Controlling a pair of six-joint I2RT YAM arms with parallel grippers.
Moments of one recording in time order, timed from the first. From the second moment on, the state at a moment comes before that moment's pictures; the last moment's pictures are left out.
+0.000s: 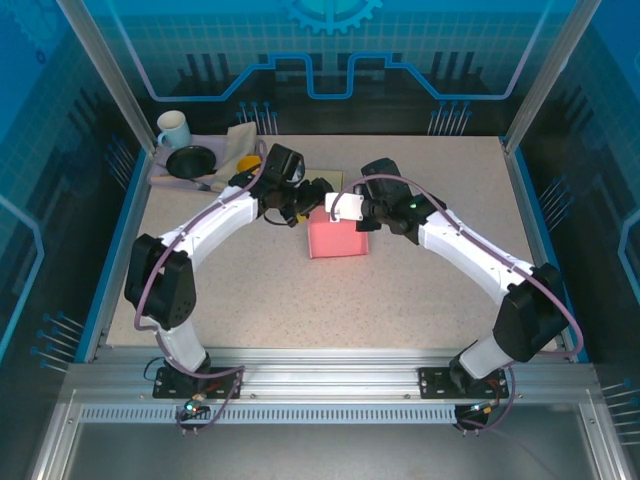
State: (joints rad) left arm -0.45 1.77 1.48 -0.61 0.31 -0.98; right arm 0.59 1.53 1.29 -0.50 0.02 -1.06
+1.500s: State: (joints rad) left arm -0.48 1.71 1.29 -0.52 0.15 -1.25; right arm 0.75 1.50 1.14 -0.45 0.05 -0.84
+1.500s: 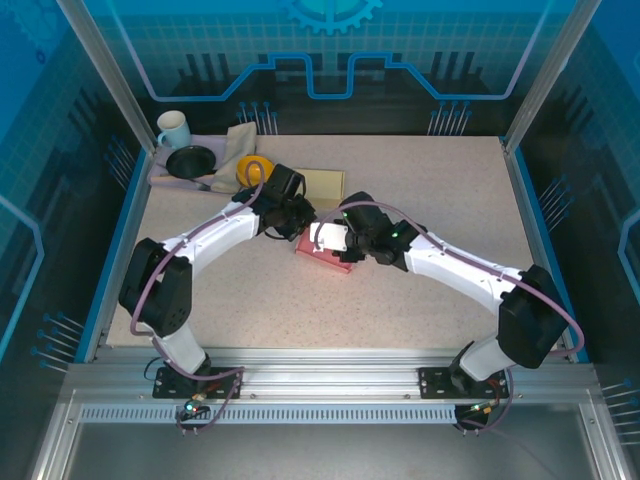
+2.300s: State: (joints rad) left arm -0.43 1.67 1.26 -0.51 0.16 -1.27; right arm 0.41 1.51 1.03 -0.55 -0.06 0.01
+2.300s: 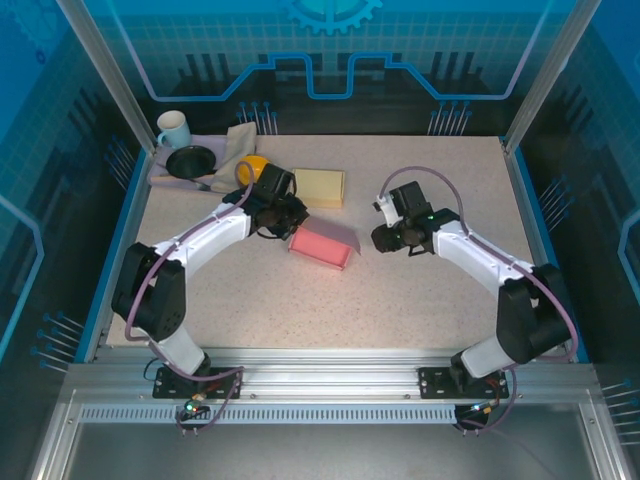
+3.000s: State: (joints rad) left arm -0.41 1.64 1.22 -0.48 0.17 -1.32; right arm 0.44 1.61 1.04 -0.42 -0.37 0.27
